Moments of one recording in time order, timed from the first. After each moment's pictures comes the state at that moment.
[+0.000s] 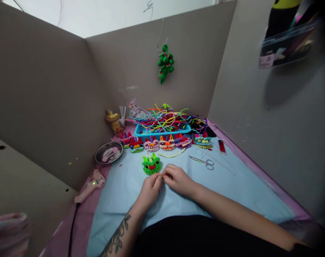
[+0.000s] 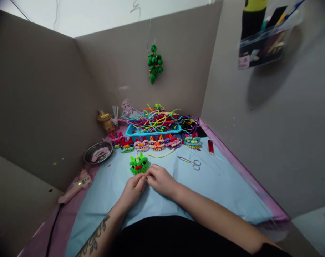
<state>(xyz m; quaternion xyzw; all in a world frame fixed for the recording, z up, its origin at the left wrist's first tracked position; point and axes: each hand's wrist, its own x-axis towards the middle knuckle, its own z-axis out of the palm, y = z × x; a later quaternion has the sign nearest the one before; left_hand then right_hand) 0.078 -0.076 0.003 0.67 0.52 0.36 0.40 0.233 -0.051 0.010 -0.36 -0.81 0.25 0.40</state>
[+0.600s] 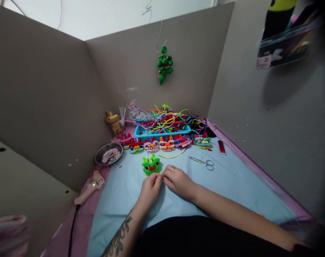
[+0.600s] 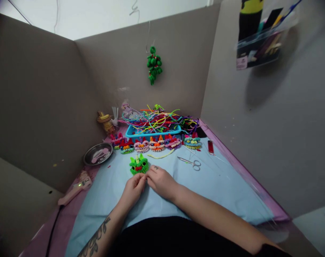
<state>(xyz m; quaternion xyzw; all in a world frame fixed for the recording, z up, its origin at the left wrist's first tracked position) 0.079 -0.074 0.001 0.65 0.54 0.38 0.37 0.235 -0.052 0.005 -0.32 -0.86 0.11 0.38</state>
